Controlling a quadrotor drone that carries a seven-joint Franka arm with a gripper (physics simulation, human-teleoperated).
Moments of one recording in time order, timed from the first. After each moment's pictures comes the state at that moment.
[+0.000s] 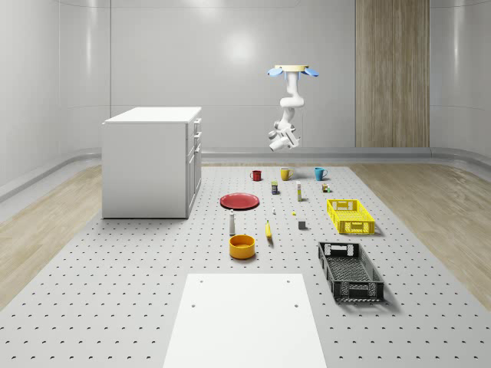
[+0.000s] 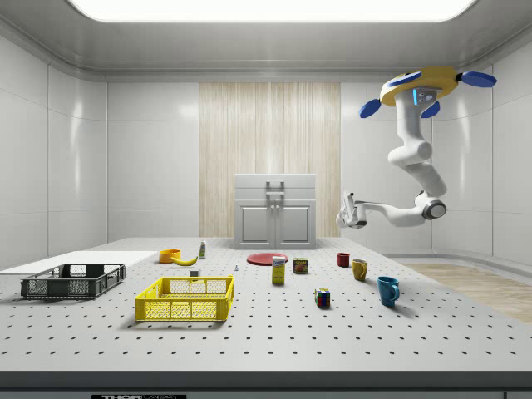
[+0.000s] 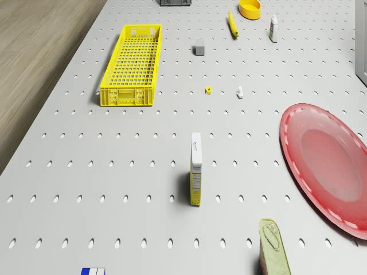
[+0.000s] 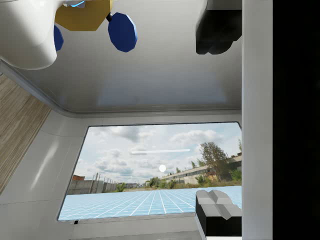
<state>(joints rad) -0.20 -0.78 0.57 -2.31 -0.83 1.42 0.92</state>
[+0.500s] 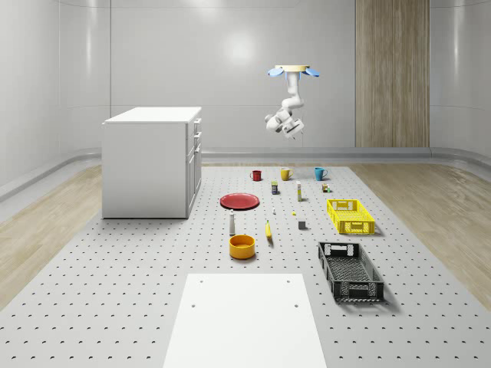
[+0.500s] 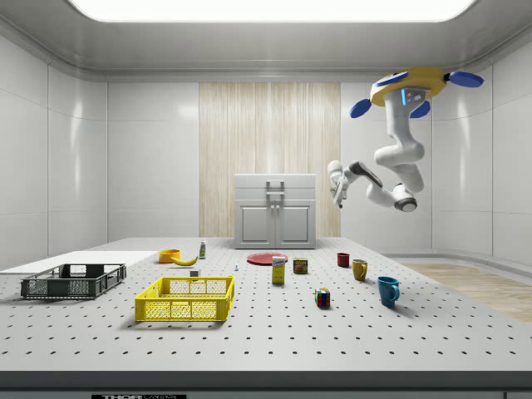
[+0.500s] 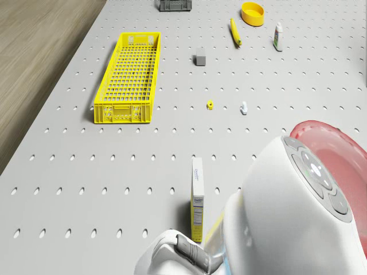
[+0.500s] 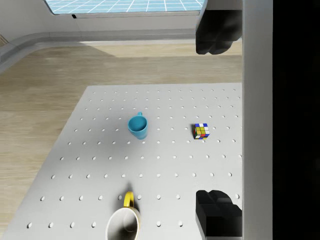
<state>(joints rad) -0.67 -0.92 1.07 -2.82 -1.78 1.29 1.32</state>
